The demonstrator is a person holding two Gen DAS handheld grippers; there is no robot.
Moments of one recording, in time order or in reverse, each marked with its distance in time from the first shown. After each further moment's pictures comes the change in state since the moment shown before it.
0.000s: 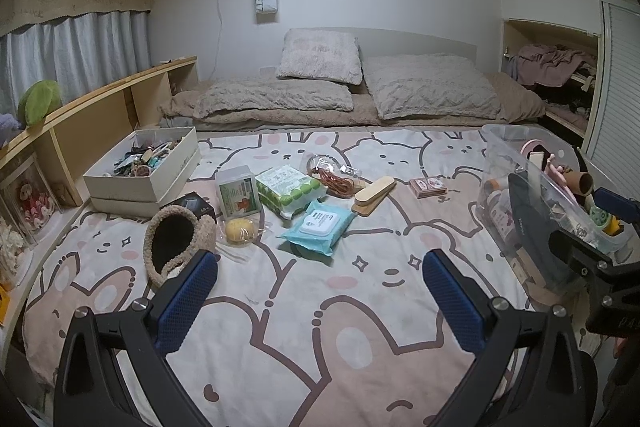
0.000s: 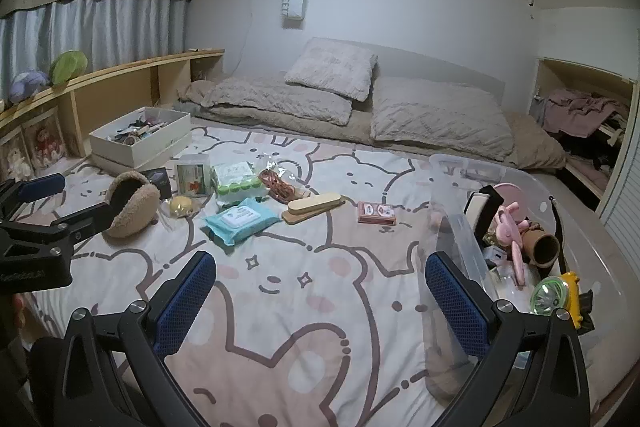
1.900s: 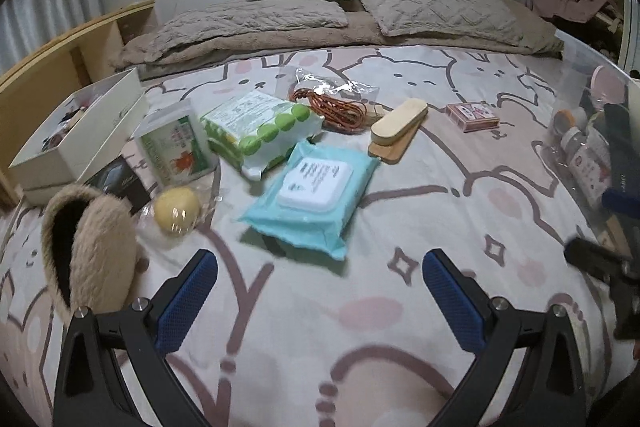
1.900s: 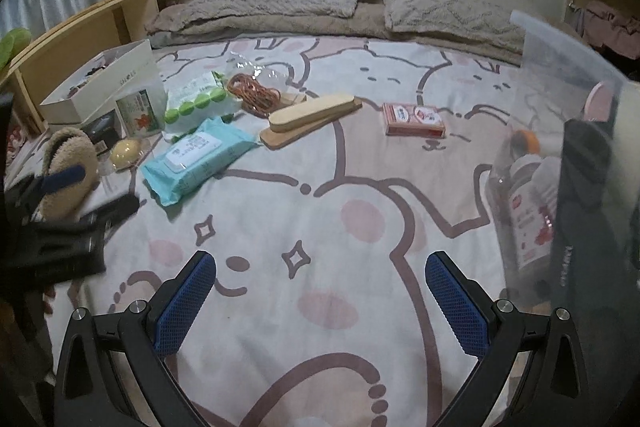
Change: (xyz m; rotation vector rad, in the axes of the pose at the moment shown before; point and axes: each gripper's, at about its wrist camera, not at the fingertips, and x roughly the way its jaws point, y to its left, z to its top) left arm 0.243 -0.002 -0.024 0.089 0.220 -0.031; right arm 0.214 -0.022 -0.042 0.114 0.333 0.065
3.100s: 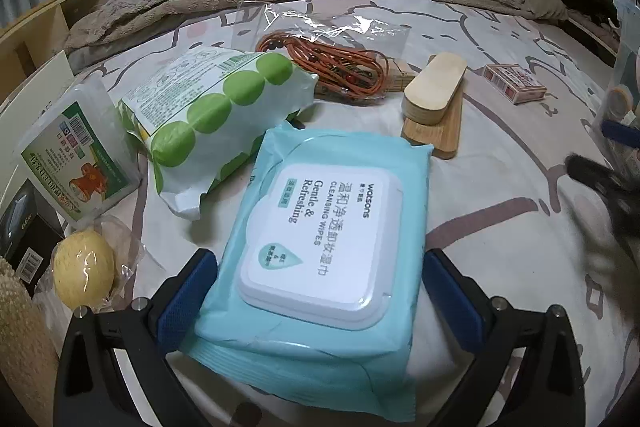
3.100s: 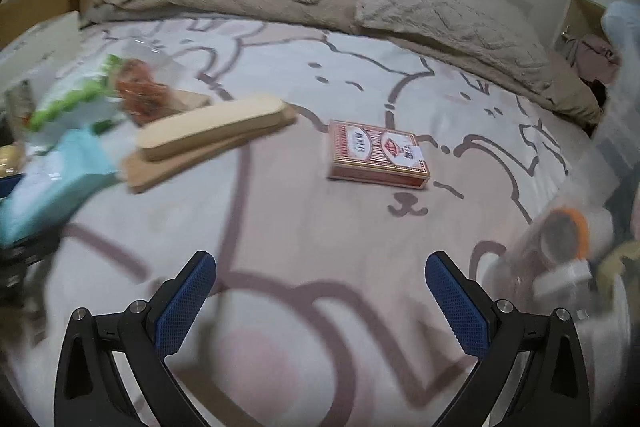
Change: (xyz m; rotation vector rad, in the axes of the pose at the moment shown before) left arm 0.136 0.011 0.024 0.058 0.116 -0.079; right arm 0.144 -0.049 0.066 -0.072 0.018 -0.196
